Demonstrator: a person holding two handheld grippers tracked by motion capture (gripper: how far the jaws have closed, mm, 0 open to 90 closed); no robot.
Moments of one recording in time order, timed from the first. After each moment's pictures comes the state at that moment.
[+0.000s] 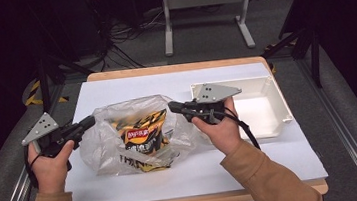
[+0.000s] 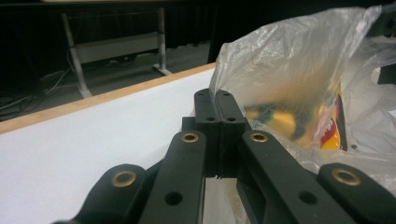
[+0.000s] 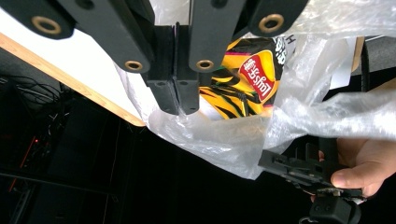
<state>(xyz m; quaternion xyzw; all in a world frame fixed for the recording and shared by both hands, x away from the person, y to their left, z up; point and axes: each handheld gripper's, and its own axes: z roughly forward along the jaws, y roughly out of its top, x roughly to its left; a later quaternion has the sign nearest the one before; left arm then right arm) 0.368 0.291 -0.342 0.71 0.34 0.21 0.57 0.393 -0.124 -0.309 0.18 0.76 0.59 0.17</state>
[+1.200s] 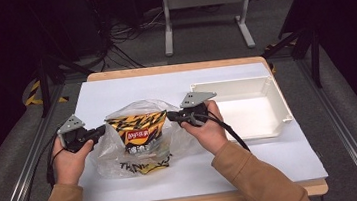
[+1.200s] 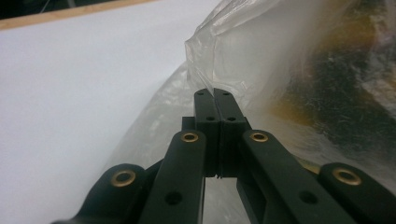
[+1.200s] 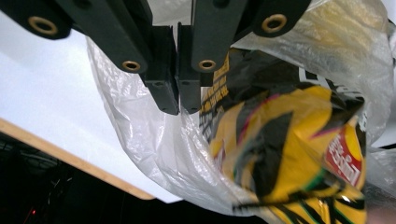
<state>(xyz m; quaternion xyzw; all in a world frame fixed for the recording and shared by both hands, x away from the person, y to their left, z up) 0.407 0.272 -0.406 0.78 0.39 0.16 0.47 0.425 -0.102 -0.368 0.24 0.82 0.49 0.15</state>
